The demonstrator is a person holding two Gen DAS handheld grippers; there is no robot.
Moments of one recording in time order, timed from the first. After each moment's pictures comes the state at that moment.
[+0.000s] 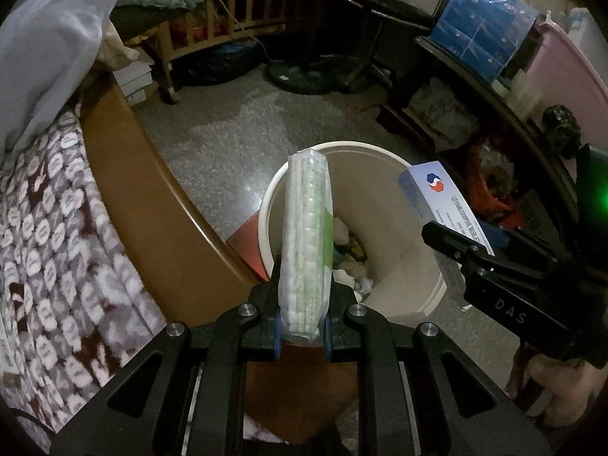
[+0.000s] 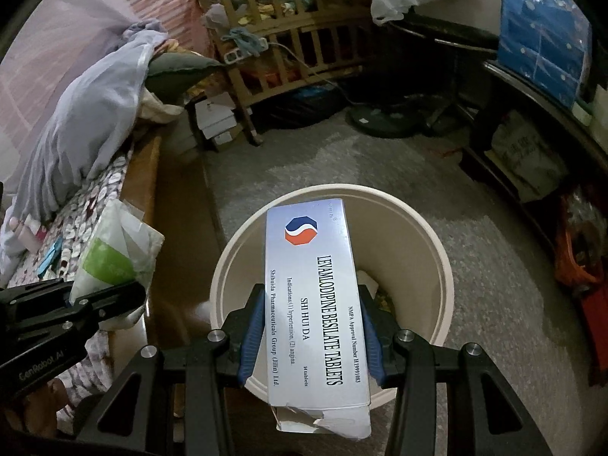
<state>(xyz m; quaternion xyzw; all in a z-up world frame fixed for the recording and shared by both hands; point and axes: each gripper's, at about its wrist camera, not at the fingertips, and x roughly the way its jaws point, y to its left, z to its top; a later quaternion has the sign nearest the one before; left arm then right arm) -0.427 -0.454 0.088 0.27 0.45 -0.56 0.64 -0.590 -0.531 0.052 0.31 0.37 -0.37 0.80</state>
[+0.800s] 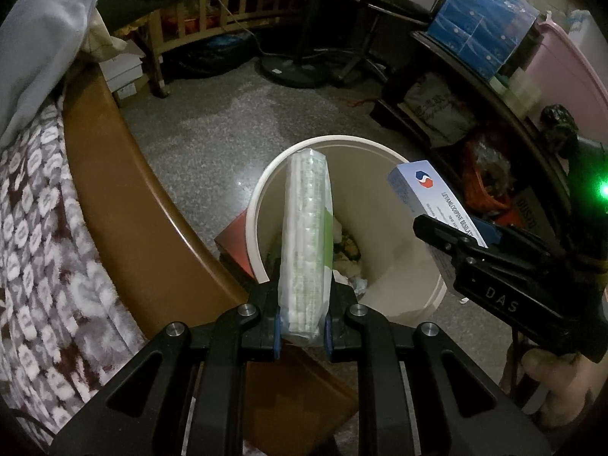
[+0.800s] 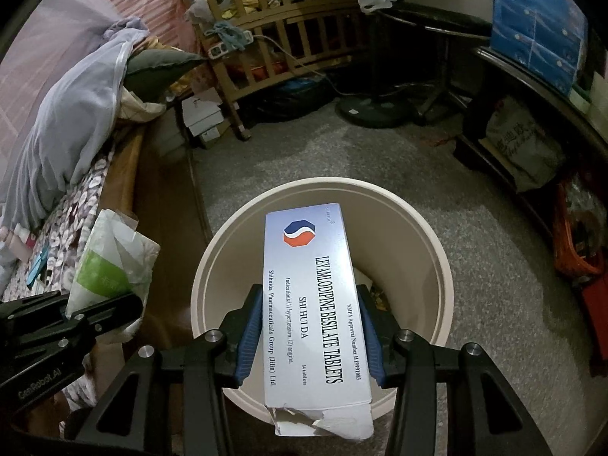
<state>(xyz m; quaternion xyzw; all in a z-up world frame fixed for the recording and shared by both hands) -0.427 -0.463 0.073 0.26 0.46 -0.57 0.63 -0.591 -0.547 0.037 0.32 0.37 -0.38 0.78</state>
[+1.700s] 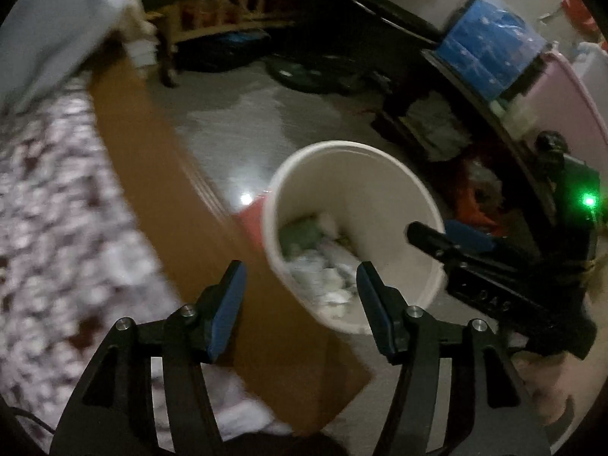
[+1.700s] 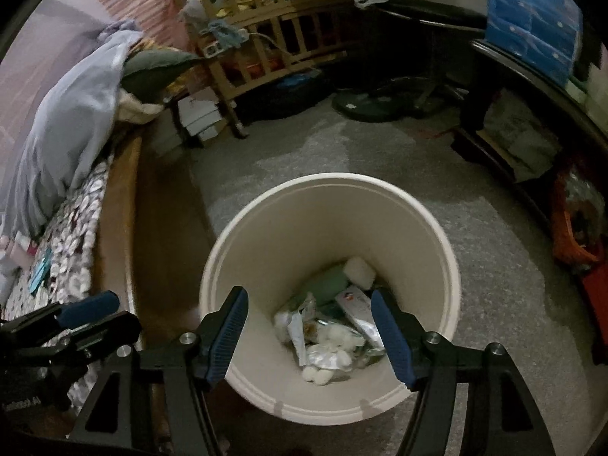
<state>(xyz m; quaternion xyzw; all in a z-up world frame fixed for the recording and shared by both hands) -0.395 -0.428 0.090 0.22 0.48 -0.55 0.64 -0.575 -0.537 0.045 0.33 0.37 -0.38 0.78</state>
